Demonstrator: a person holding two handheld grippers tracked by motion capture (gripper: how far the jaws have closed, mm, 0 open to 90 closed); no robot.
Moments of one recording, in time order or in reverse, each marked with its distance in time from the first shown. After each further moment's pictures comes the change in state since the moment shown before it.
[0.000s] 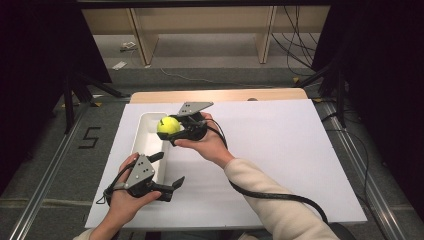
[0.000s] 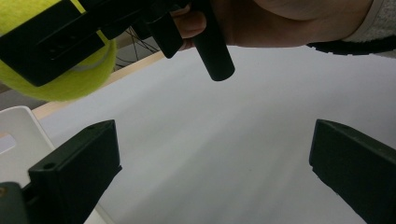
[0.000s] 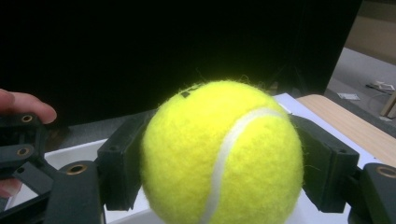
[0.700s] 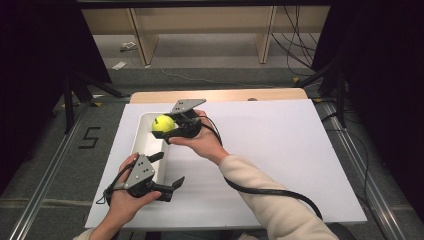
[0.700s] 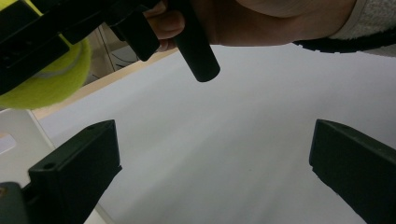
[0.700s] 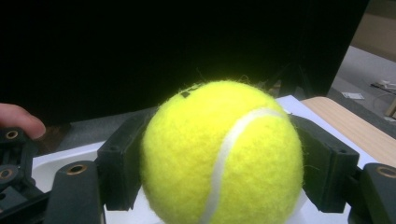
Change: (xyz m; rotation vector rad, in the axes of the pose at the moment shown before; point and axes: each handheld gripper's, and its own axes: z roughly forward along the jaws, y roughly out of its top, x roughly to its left) left arm 0.000 0.000 0.000 0.001 -0.001 0.002; right arm 0.000 0.009 0.015 0.018 0.012 -0.010
